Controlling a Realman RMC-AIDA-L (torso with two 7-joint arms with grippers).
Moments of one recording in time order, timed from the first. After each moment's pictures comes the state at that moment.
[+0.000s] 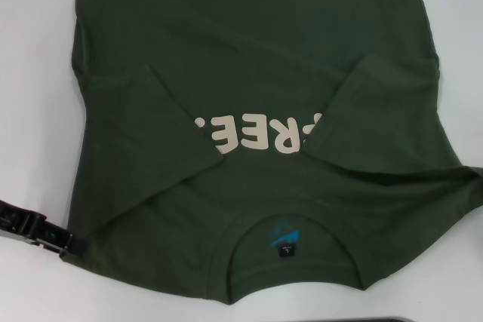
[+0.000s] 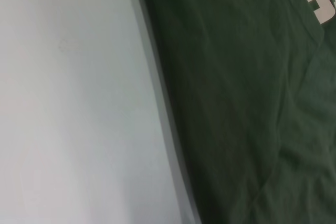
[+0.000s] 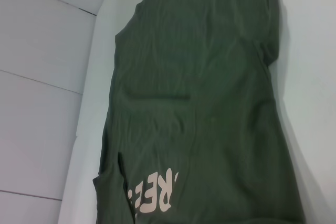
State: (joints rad) left arm -0.62 -2.01 0.57 0.73 2.85 1.81 -2.23; right arm 0.21 1.96 -0.04 -0.56 -2.44 -1.79 1.99
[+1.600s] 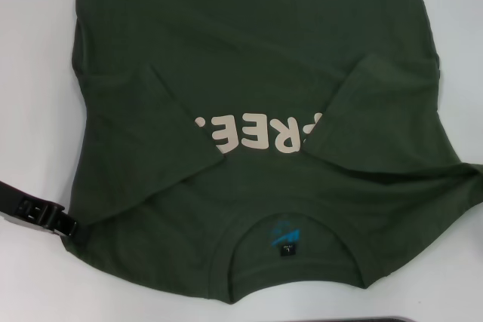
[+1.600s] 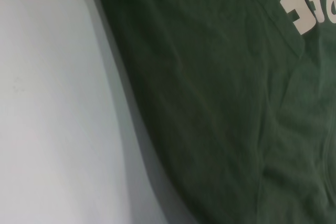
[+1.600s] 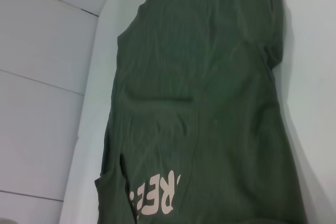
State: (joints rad) left arm -0.66 -2.02 0.56 0.70 2.85 1.78 -2.22; right arm 0.21 1.96 -0.03 -0.56 -2.44 -1.79 1.99
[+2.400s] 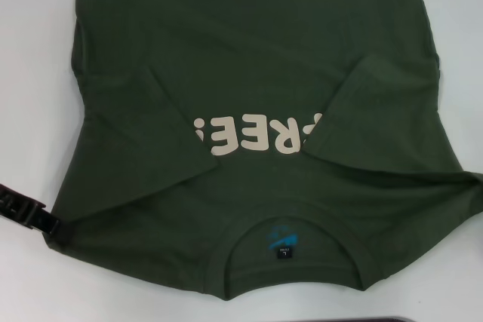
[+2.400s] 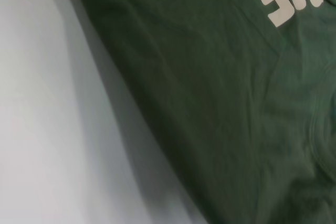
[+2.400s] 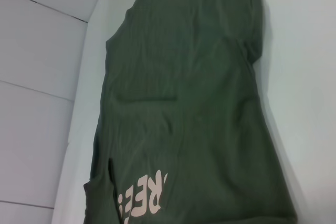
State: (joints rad) left arm -0.68 -1.99 0.59 0.73 2.85 1.86 -2.18; right arm 0.19 1.97 -0.02 -0.55 -2.44 -1.77 1.98
